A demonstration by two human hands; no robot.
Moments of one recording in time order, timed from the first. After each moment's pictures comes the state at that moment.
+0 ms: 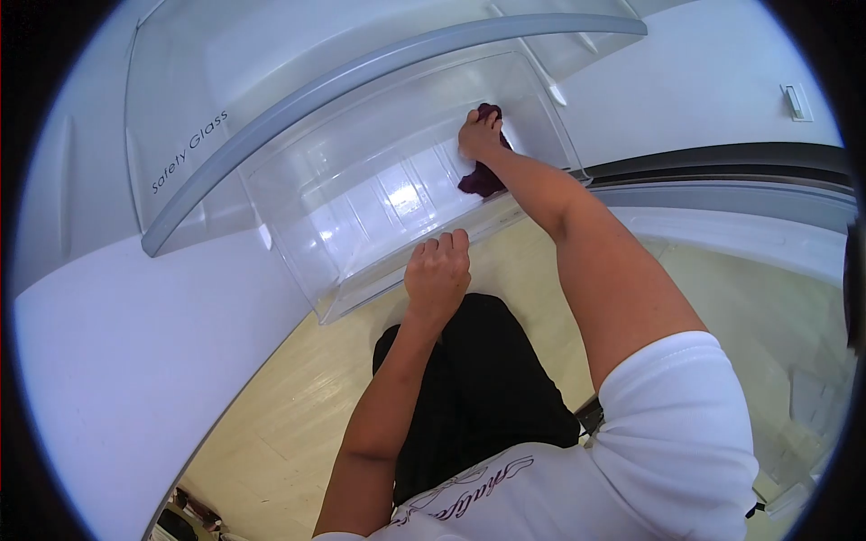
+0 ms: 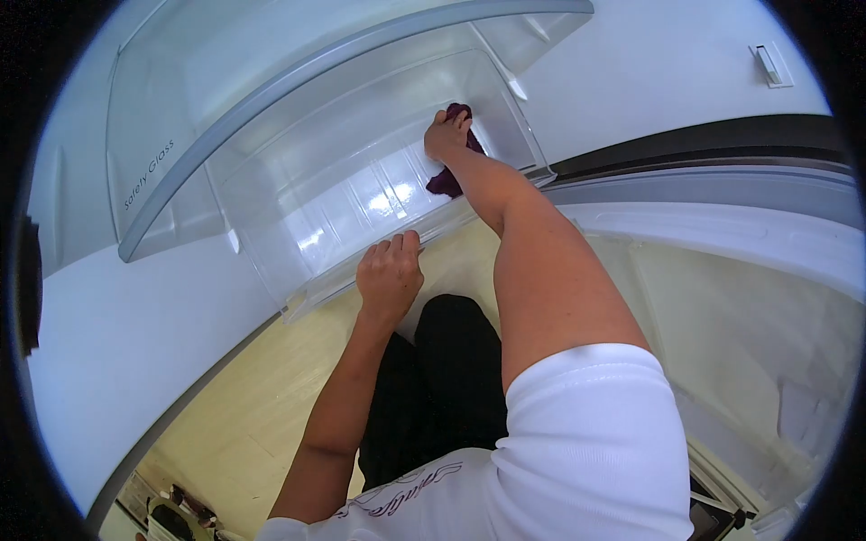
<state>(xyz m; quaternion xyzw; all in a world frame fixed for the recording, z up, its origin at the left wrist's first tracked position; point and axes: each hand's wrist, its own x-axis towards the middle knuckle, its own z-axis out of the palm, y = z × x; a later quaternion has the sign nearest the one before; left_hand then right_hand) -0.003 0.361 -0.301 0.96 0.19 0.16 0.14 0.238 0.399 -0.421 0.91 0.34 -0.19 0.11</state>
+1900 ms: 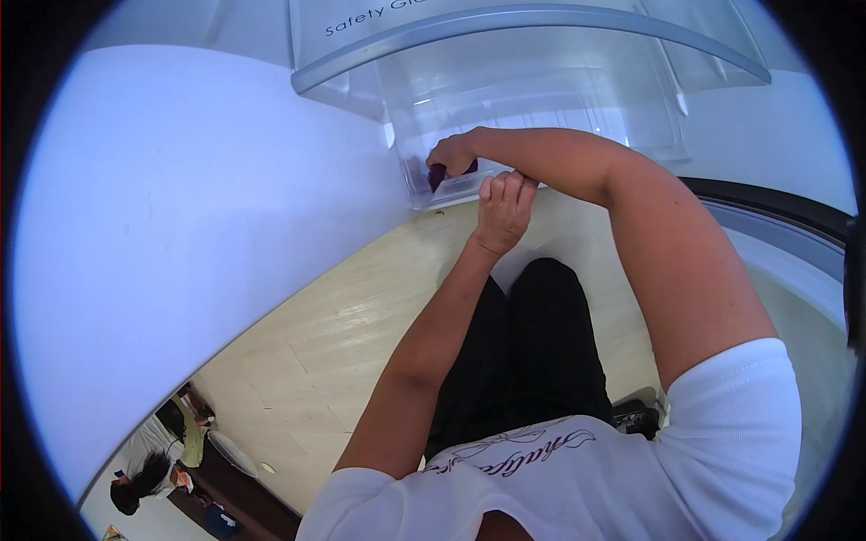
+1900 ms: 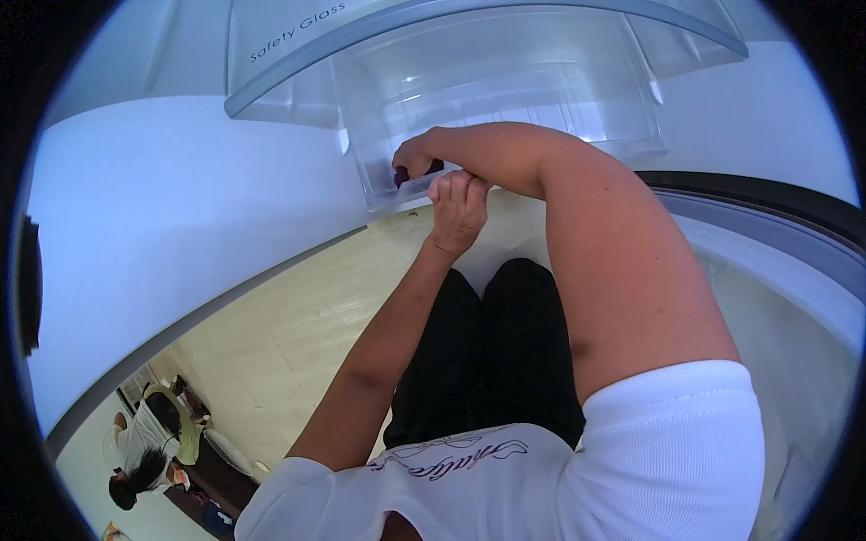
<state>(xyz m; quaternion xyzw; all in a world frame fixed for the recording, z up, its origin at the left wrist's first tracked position) -0.042 0.392 -0.333 0.91 0.23 0.34 0.04 0.036 0.508 -0.383 0.43 0.78 -0.45 0.12</state>
